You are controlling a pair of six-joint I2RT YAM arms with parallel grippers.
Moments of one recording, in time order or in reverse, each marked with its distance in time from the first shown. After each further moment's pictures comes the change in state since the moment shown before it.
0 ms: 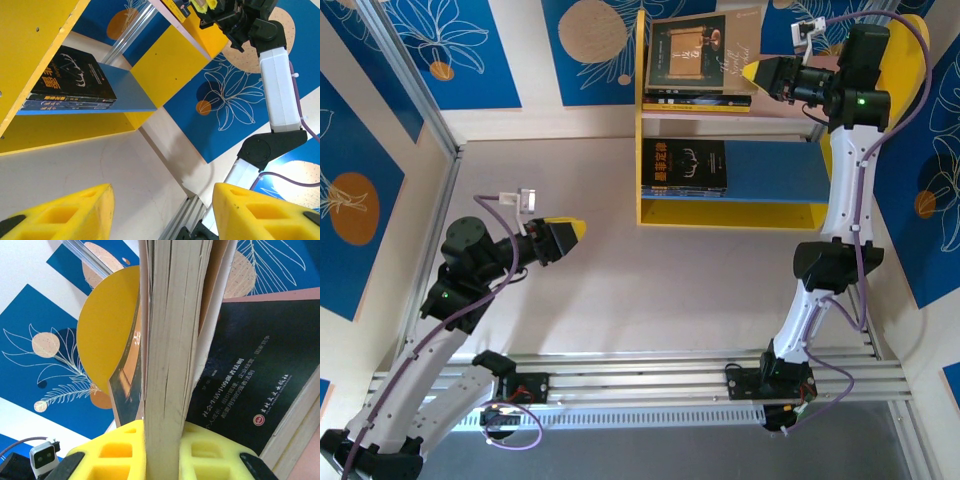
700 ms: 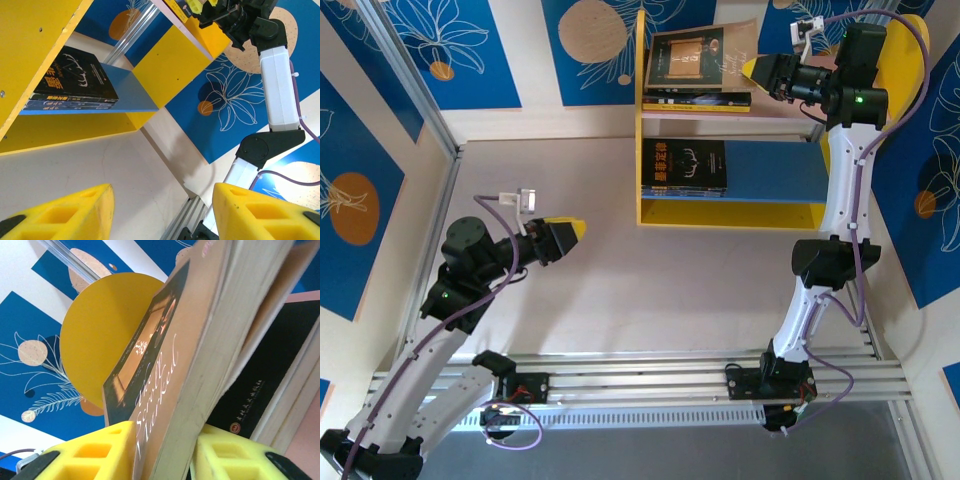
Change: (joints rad) left arm 0.000 0.000 0.000 -0.007 -0.007 0.003; right arm 0.002 0.030 0.052 -0.037 0.065 -0.004
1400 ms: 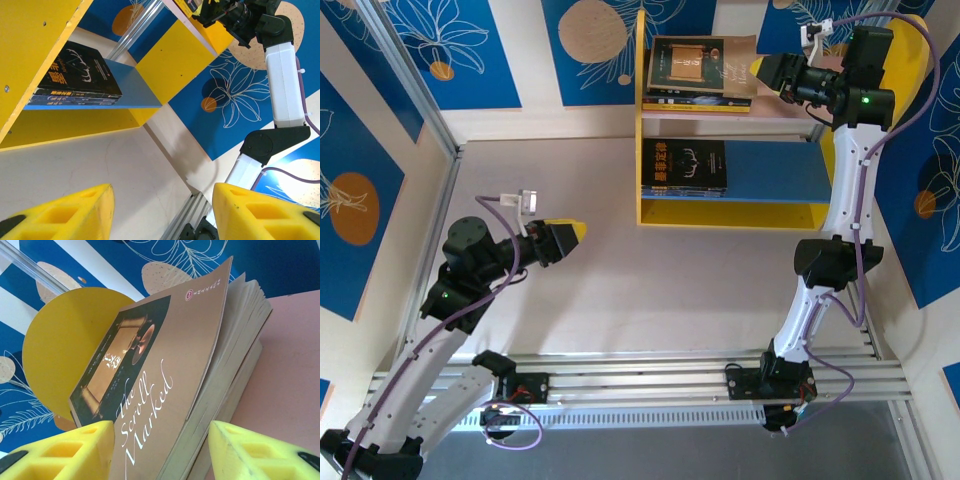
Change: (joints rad) left arm 0.000 0.000 0.000 -0.023 0.000 0.018; right arm -0.027 0.000 -0.001 -0.043 0.101 -0.042
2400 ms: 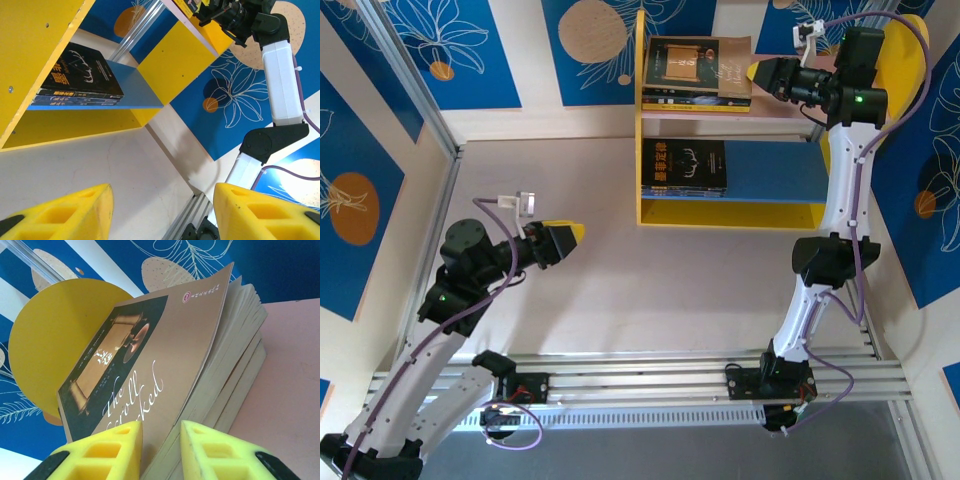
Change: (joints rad) left arm 0.000 -0.019 0.000 -0.021 -0.011 0.008; right arm 0.025 0.022 0.002 0.008 0.005 -0.070
